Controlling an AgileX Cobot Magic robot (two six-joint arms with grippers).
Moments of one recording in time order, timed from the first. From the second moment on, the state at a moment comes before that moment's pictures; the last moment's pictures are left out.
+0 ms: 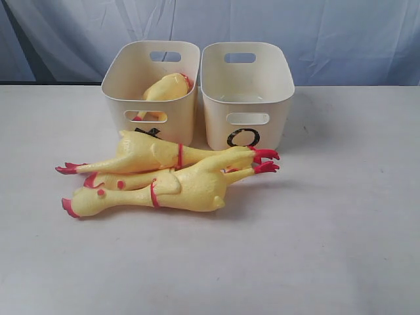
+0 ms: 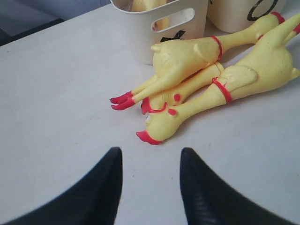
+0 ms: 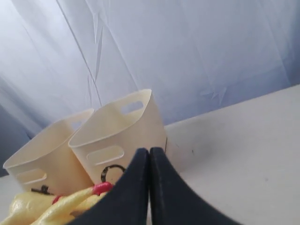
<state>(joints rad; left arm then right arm) -0.33 0.59 -0.69 0.02 0.84 0.14 0.11 0.01 0.00 0.61 0.10 -0.22</state>
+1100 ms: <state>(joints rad) -0.33 0.24 -0.48 0.34 0.80 -0.25 0.19 0.78 -0.70 0.67 0.62 -0.86</state>
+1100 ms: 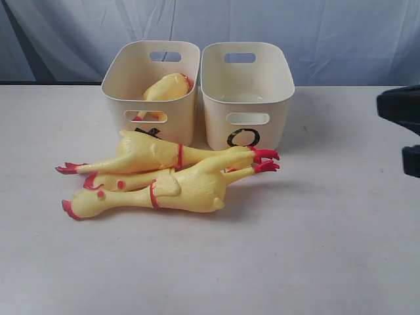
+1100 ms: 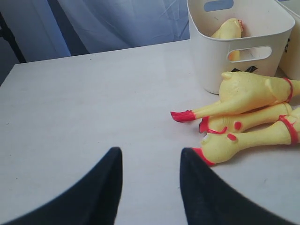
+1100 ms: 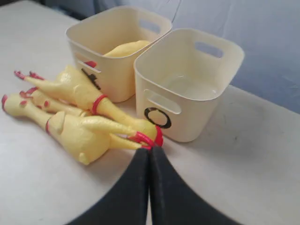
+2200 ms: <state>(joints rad) -0.33 0.24 -0.48 0.34 0.80 -0.25 0.84 1.69 -1.23 0.38 0.55 -1.09</state>
